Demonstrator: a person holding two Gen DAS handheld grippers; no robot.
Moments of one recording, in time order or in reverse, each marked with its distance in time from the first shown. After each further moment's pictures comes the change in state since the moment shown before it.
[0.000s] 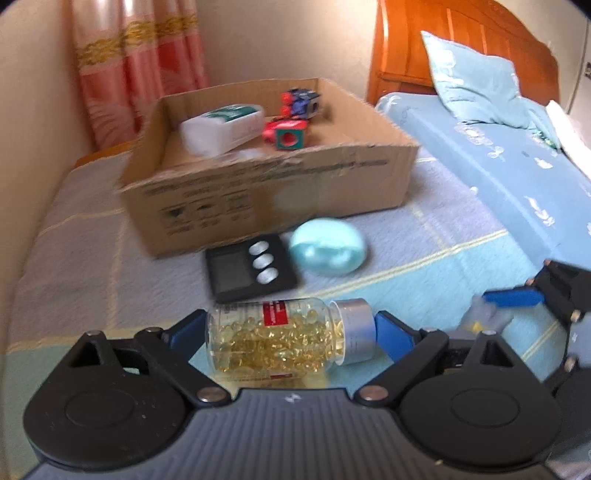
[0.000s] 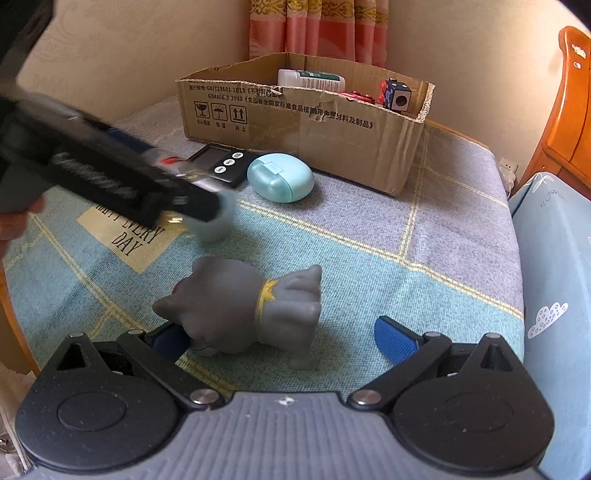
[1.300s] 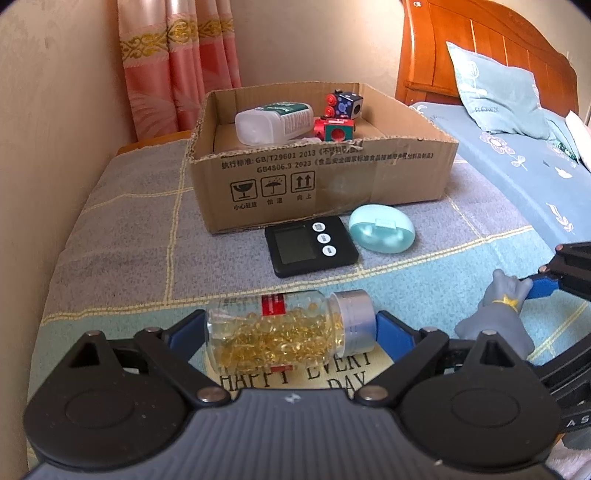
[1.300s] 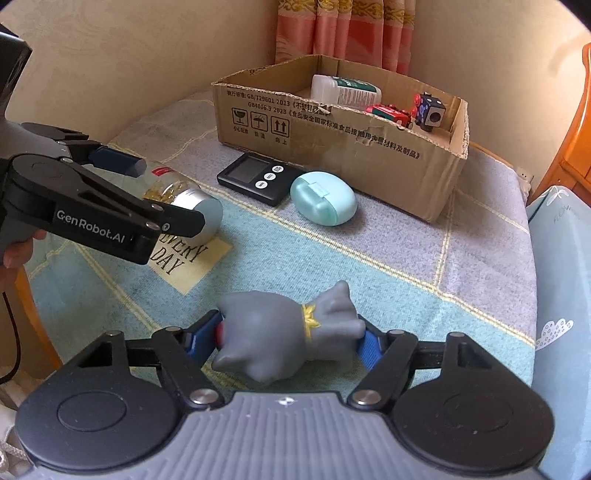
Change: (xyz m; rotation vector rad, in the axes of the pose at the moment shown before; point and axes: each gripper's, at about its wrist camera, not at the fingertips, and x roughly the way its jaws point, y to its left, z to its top) left arm -0.010 0.028 -0.023 -0.030 -0.033 0.052; right arm -0.007 0.030 0.026 -0.052 0.044 0.025
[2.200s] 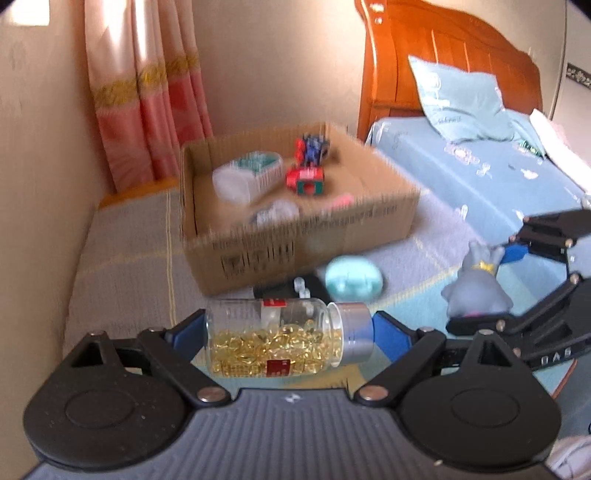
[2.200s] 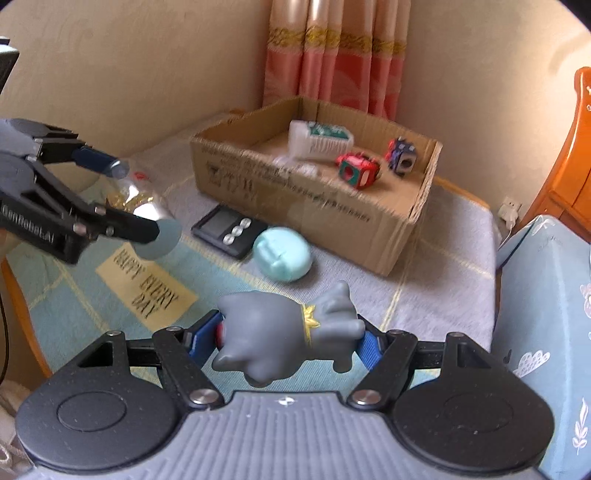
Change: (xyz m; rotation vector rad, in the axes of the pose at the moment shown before) left arm -0.042 0.009 0.051 0.093 -0.064 -0.094; right arm -0.032 -0.033 0.025 -0.027 -0.090 -0.019
